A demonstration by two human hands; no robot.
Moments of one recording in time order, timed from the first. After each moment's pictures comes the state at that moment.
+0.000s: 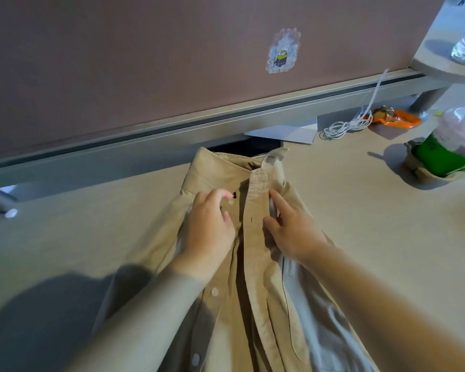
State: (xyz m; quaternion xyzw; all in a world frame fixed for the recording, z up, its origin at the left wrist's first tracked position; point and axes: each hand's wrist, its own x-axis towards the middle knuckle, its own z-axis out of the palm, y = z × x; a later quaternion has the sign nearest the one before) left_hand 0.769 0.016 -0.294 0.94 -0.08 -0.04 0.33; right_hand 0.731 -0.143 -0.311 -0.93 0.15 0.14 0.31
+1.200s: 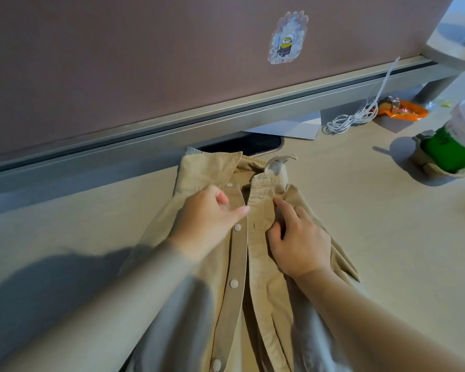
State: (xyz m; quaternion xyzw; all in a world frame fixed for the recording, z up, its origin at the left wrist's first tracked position) left_hand 0.809 0.016 -0.292 0.93 -0.07 -0.17 0.32; right_hand 0.722 -0.127 -0.339 -0.96 0.20 -0.04 0.19
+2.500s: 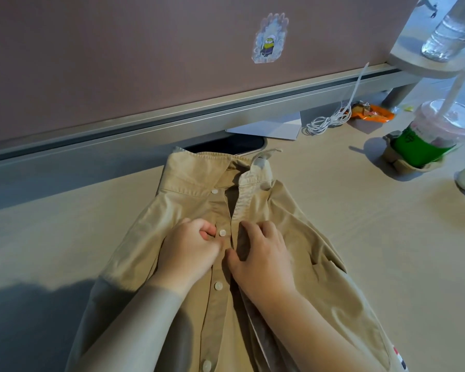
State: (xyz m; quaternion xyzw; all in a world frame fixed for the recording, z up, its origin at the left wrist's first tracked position) left_hand 0.779 0.036 -0.333 0.92 -0.07 -0.17 0.34; right_hand 0.704 -0.073 -0.330 -0.94 0.21 -0.04 0.28
